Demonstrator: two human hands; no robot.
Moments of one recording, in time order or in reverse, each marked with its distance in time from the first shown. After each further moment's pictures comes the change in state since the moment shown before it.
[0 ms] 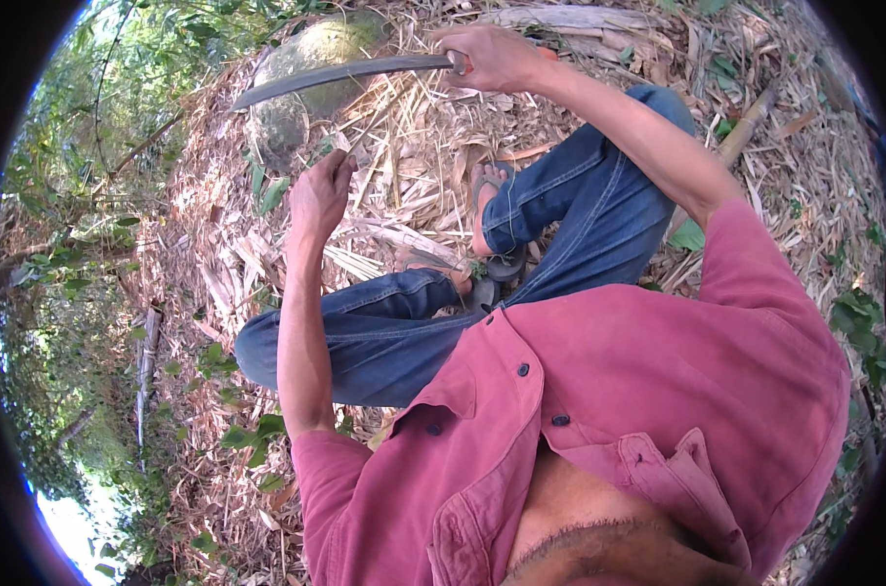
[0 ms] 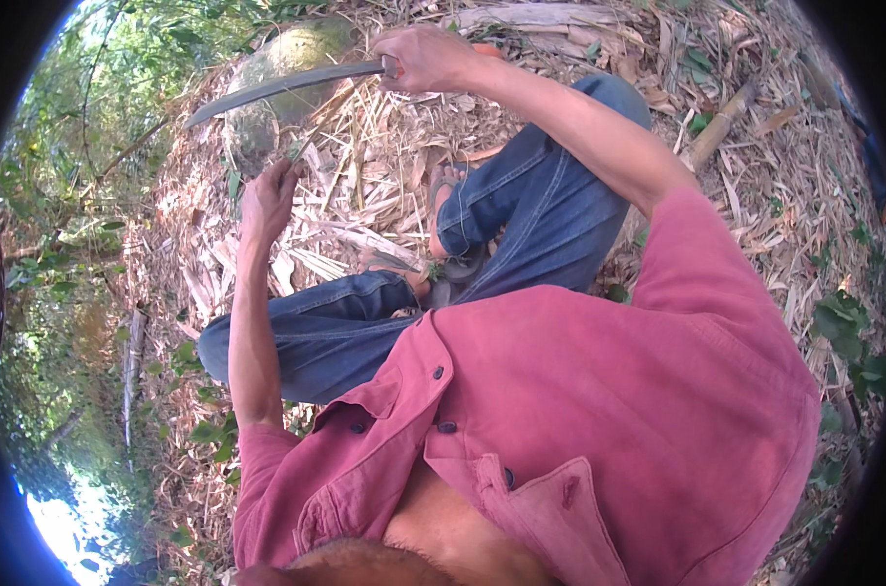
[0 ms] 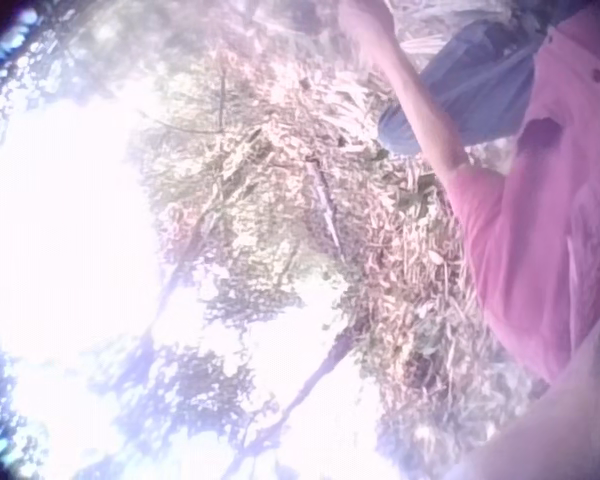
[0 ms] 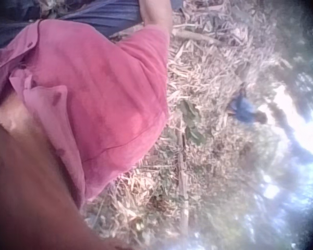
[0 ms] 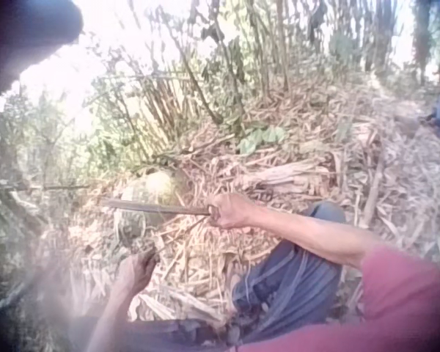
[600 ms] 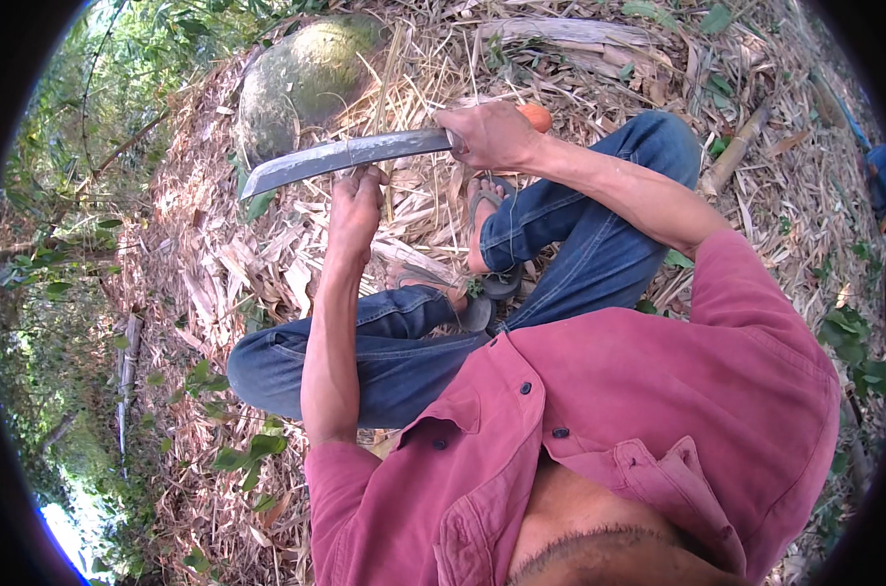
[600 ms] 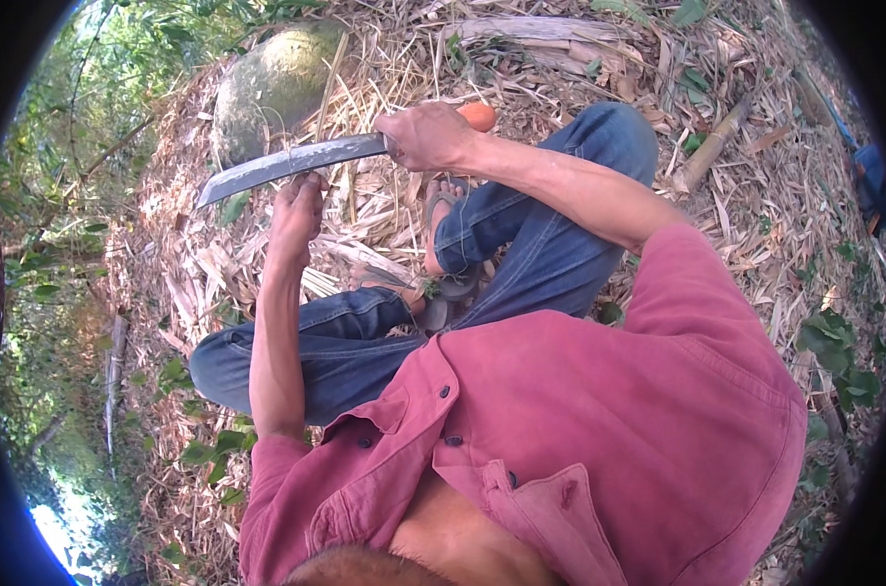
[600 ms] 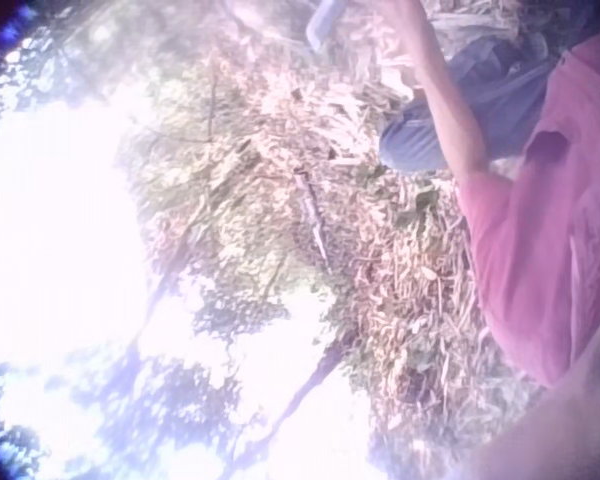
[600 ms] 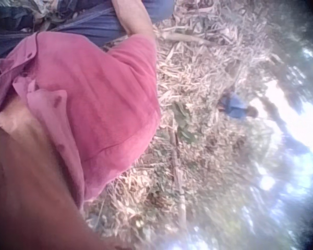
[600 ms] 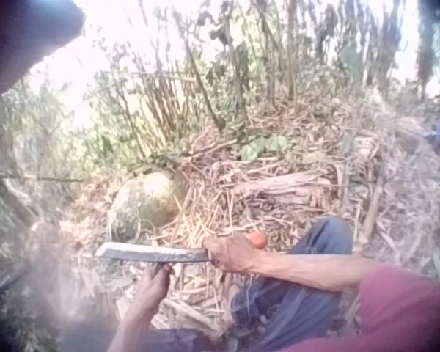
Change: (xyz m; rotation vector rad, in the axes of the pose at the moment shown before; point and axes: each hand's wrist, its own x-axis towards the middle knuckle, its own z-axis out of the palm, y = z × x) left_hand -0.004 0.024 0.040 -1.040 -0.089 -0.362; right_hand -0.034 -0.051 0.038 0.080 -0.399 0.229
